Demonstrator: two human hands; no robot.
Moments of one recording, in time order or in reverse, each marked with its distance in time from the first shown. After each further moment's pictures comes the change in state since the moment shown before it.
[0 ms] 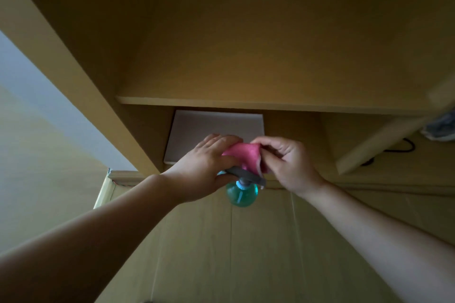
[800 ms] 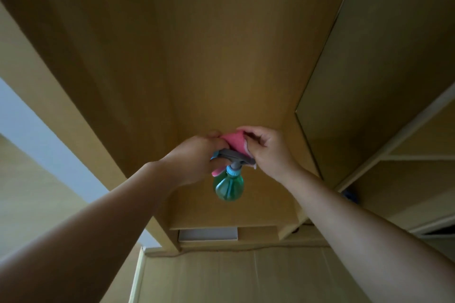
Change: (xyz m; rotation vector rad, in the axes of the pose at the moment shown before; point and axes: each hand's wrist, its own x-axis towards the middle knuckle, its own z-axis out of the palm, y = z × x) left_hand 0.150 0.164 -0.570 -0.162 -0.026 -0.136; right_hand 0.155 -0.581 -0.126 -0.108 0.133 0.040
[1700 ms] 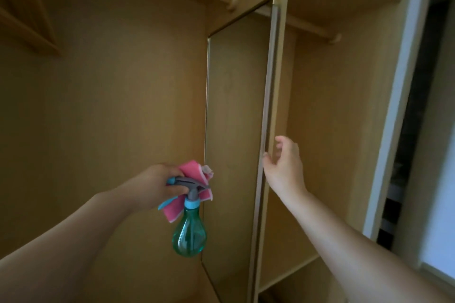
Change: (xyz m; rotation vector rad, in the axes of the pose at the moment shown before) left_hand 0.102 0.236 -0.276 0.096 0.194 0.357; right_hand -0.047 -0.330 -0.266 -0.639 1.038 -0.162
